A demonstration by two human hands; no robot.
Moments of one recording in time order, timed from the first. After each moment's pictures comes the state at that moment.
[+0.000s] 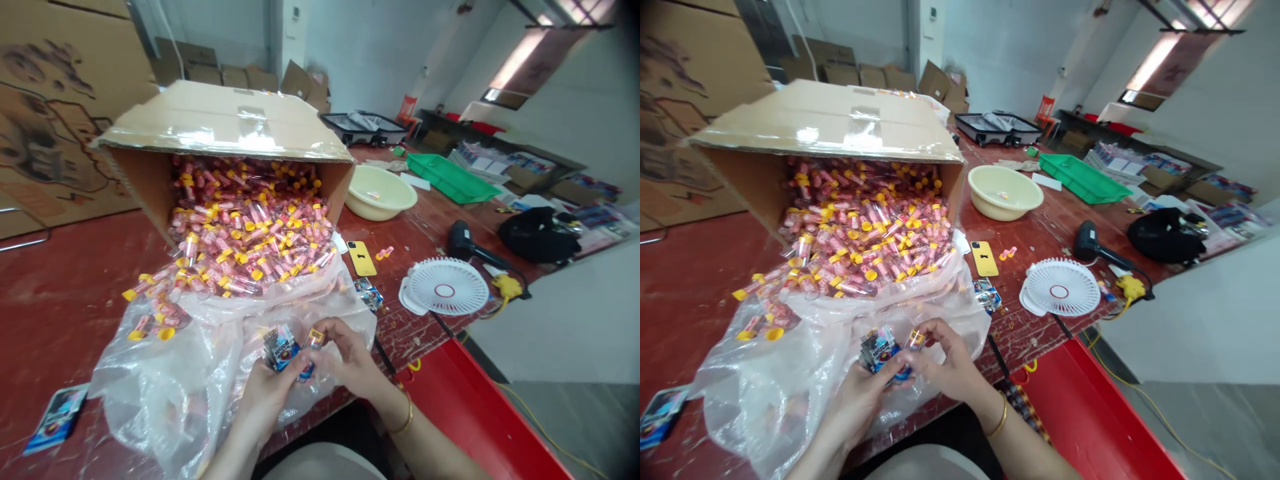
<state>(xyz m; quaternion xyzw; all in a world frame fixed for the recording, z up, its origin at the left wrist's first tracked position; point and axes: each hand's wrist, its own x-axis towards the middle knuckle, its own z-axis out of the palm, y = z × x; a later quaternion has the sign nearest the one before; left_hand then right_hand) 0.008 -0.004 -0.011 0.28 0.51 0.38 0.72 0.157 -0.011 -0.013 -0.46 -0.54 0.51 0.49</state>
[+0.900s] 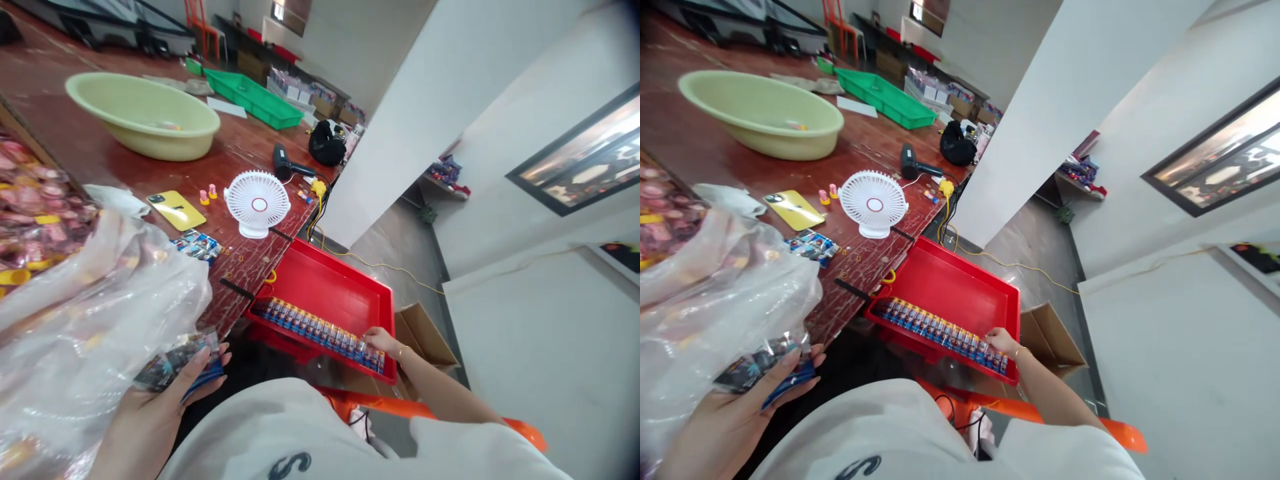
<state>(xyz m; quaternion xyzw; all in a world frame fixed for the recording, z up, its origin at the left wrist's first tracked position) 0.079 -0.061 -0.023 0.40 0.42 0.20 0.79 0.370 -0.398 -0.149 -0.90 0.05 0.38 0.22</state>
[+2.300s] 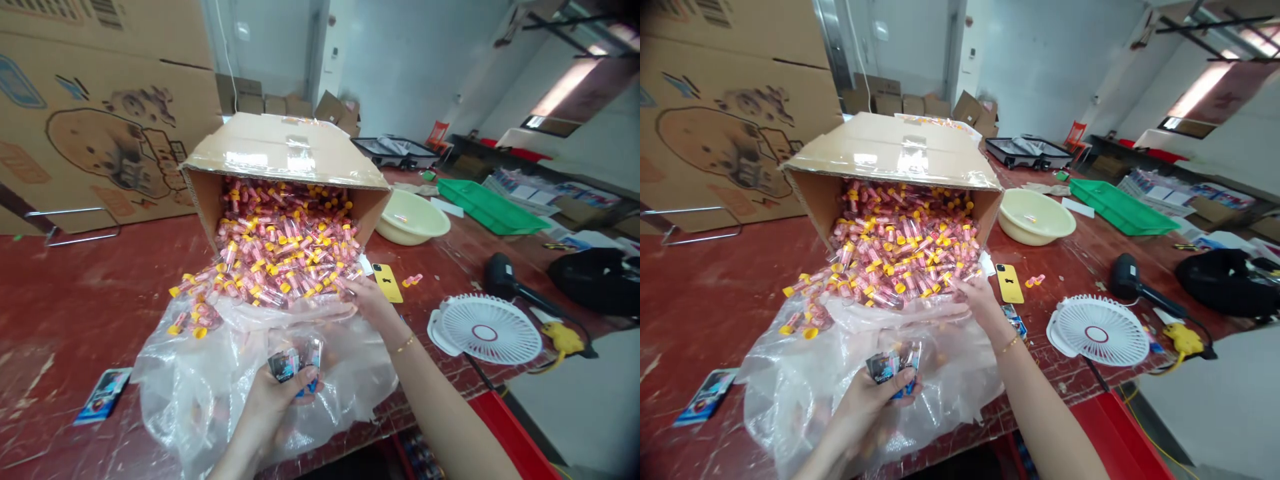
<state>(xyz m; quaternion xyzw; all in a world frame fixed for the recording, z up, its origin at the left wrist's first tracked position) -0.017 0.007 -0.009 0.28 0.52 0.41 0.69 0.182 0.129 -0.016 -0.60 -0.51 0.46 0.41</state>
